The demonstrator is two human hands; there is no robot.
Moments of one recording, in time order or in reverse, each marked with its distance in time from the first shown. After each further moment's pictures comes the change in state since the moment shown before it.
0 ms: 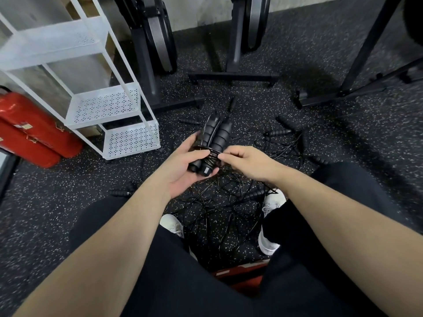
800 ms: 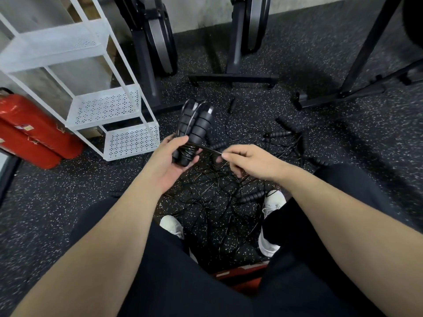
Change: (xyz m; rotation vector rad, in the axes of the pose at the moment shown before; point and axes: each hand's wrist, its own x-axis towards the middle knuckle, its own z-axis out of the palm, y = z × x) left_hand -0.006 0.019 -0.009 -0.158 0.293 0.112; right_hand -0.006 -0.007 -0.012 0.006 -0.079 -0.042
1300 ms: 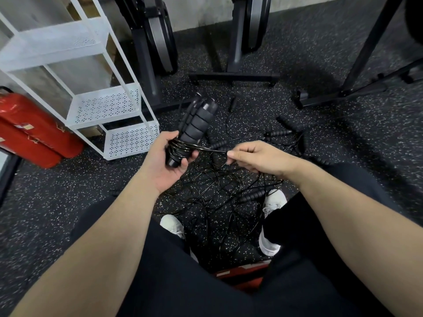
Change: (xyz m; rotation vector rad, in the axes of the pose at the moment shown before) left_hand -0.007 0.006 -0.002 -0.083 -0.081 -0.156; right_hand -0.002 0.006 -0.018 0.116 -0.062 0.060
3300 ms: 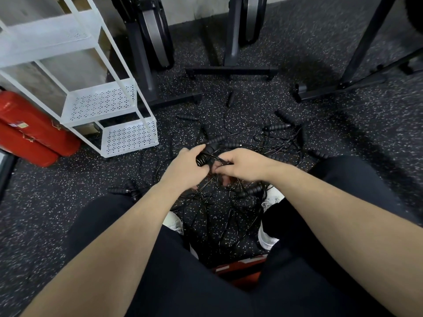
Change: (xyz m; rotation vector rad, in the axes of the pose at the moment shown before) left_hand 0.037 -0.046 -0.004 1.514 0.134 0.240; right_hand 0.018 0.008 0.033 -0.332 -0.098 0.061
